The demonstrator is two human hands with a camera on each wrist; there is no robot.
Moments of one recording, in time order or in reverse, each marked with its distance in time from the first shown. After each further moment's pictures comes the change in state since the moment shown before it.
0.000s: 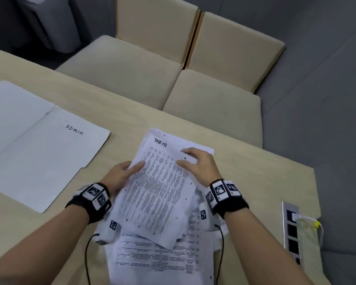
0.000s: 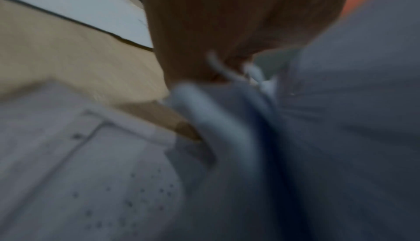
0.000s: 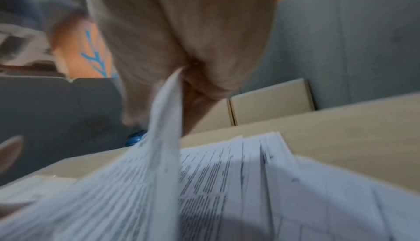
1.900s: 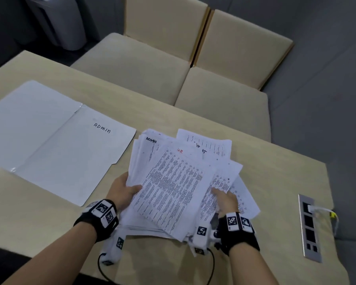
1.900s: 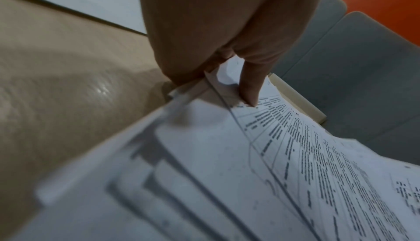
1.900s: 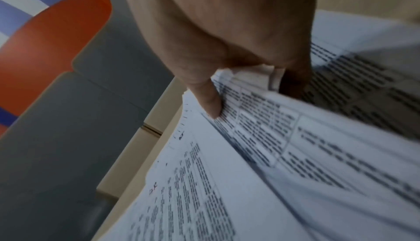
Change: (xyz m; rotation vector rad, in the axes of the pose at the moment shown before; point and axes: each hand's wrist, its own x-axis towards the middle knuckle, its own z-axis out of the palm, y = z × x) left_hand -0.028 -0.072 -0.069 0.071 0.191 0.033; right_hand -0.074 0.032 0.079 0.649 0.406 0.851
